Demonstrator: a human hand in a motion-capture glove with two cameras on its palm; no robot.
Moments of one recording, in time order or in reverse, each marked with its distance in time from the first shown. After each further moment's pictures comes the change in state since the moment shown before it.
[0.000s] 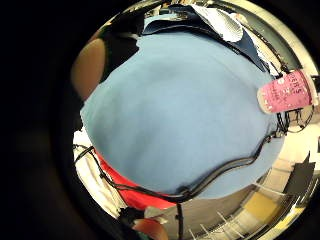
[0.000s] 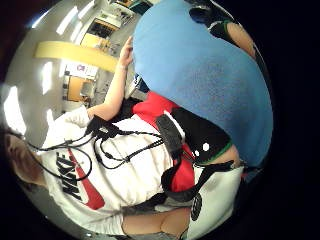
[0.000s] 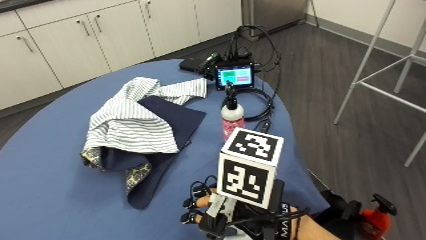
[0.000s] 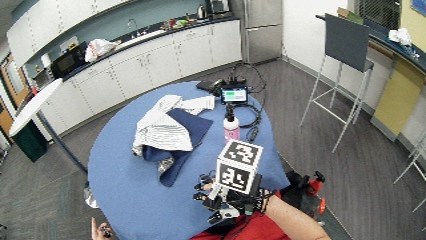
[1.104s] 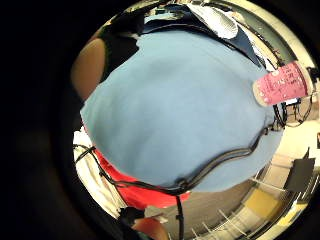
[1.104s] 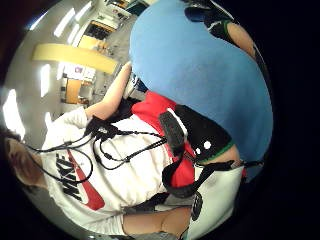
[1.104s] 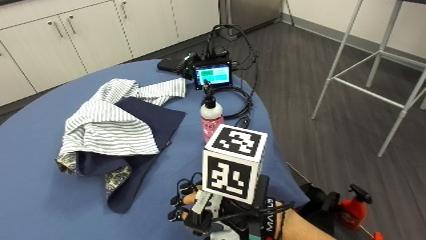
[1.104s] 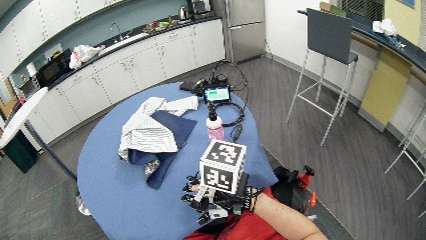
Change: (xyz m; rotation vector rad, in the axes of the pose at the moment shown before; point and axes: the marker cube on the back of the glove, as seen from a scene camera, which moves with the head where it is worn) arm -0.003 -0.020 -0.002 0.001 0.009 -0.031
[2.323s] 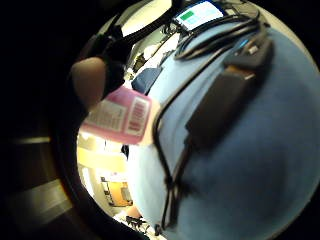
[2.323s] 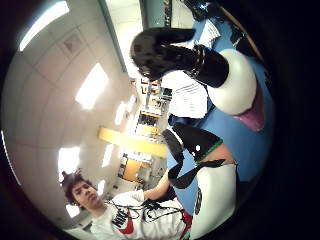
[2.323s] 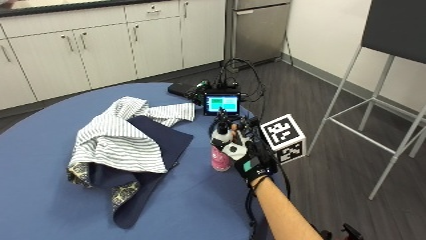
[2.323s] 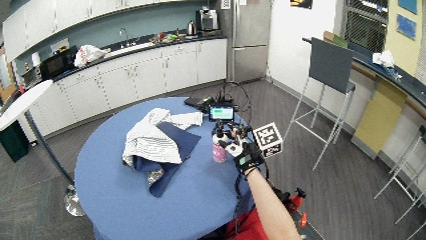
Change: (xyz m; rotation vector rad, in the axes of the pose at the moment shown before) arm 0.212 -0.012 0.031 0.769 -0.897 0.690
